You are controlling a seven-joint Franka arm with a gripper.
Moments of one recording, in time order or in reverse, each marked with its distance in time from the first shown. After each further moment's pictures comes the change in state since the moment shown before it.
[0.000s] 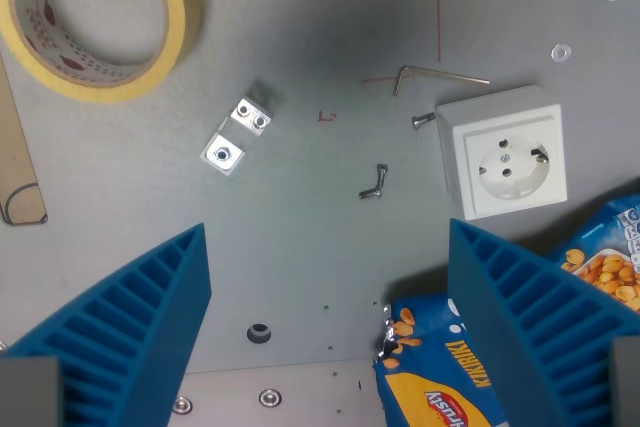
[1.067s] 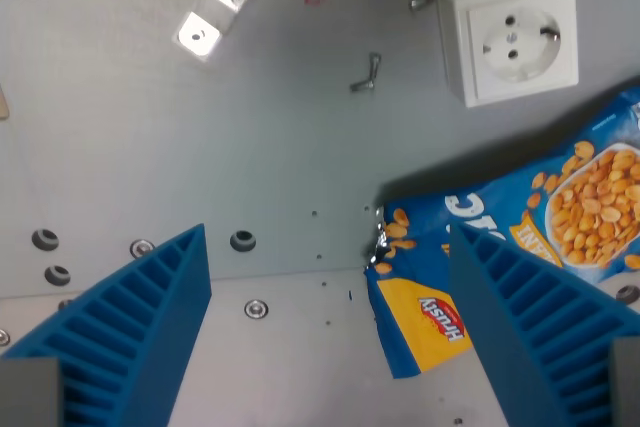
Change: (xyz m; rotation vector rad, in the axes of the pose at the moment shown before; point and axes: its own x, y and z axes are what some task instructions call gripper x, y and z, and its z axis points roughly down) arm -0.060 0.004 0.010 -0.004 -0.078 0.000
